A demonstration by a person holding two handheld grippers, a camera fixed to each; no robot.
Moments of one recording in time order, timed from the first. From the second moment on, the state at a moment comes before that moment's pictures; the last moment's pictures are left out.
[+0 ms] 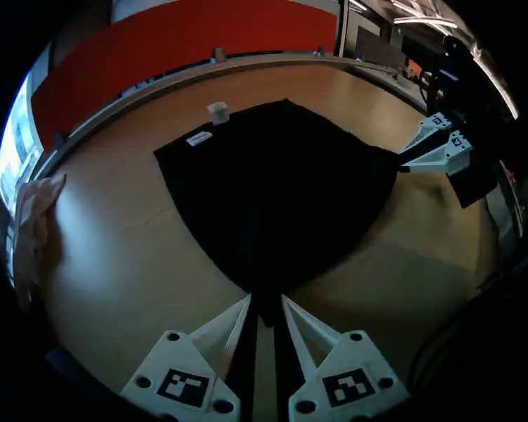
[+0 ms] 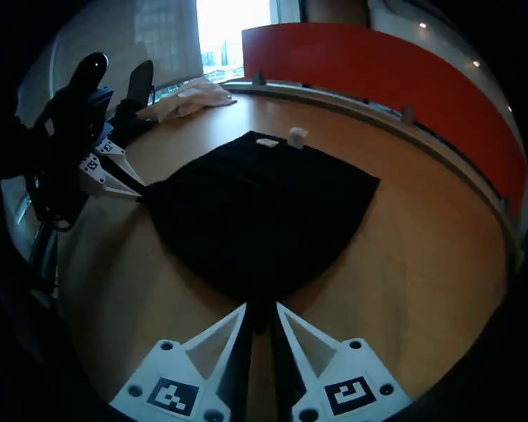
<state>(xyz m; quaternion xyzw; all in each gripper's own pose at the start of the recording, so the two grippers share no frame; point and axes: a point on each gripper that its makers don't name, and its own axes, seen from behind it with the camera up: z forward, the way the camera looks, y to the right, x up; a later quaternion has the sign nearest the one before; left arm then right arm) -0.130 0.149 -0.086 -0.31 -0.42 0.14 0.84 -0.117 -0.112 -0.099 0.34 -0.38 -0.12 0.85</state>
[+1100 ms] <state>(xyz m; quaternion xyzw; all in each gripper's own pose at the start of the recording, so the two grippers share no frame) -0.034 0.154 -0.119 -0.30 -0.40 0.12 0.86 -0.019 -0.107 -0.129 0.35 -0.34 -0.14 0.86</state>
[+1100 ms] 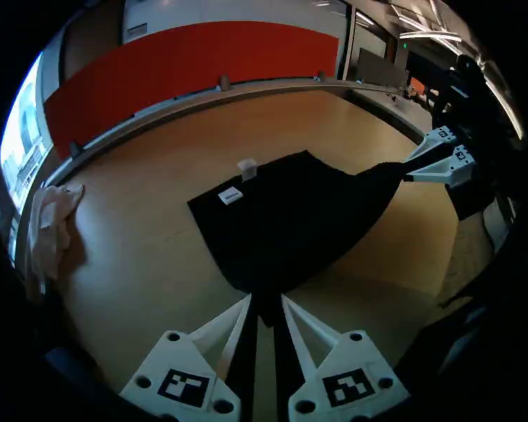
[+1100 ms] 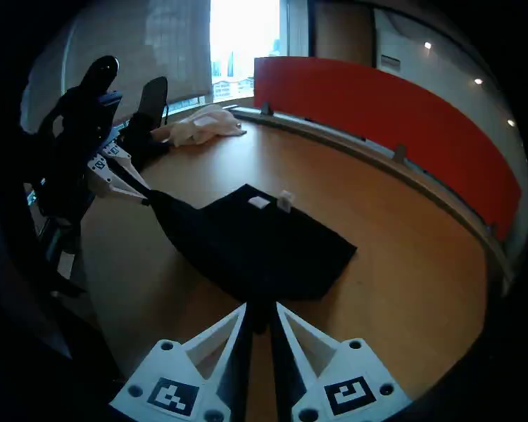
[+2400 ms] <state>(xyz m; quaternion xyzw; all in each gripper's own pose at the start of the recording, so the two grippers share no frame) -0.008 0.153 -0.122 -0.29 -0.41 0.10 0.86 0.009 -0.110 -0.134 0.36 -0.34 -0.14 0.86</state>
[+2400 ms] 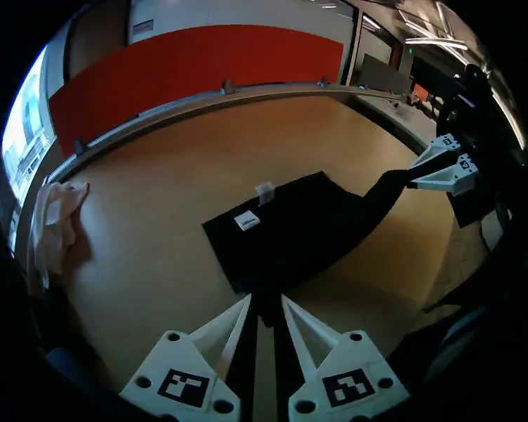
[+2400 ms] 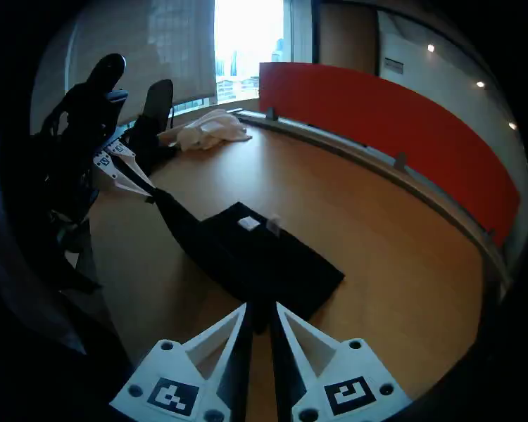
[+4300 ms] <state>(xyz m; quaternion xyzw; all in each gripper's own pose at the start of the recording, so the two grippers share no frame) -0.099 0.174 0.006 -0.27 -0.43 0.17 0.85 -0.083 -0.085 -0.010 0.30 -0.40 -0.14 0.86</state>
